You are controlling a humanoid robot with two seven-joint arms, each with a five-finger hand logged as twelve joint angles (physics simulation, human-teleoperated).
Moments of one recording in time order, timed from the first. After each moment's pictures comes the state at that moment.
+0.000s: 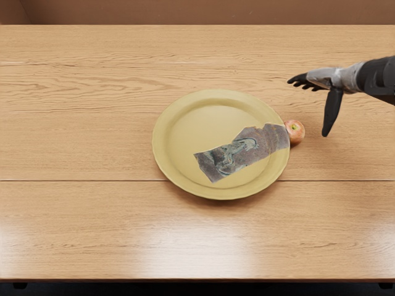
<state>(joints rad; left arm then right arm) 0.01 0.00 0.06 -0.32 0.00 -0.02 0.09 1.78 -0.51 -0.95 1.06 -0.22 0.19 0.13</state>
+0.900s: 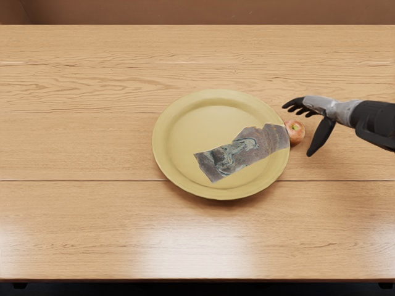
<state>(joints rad) 0.01 0.00 0.06 -0.32 0.00 -0.02 0.09 1.67 -0.61 -0.88 1.33 -0.25 -0.18 0.14</state>
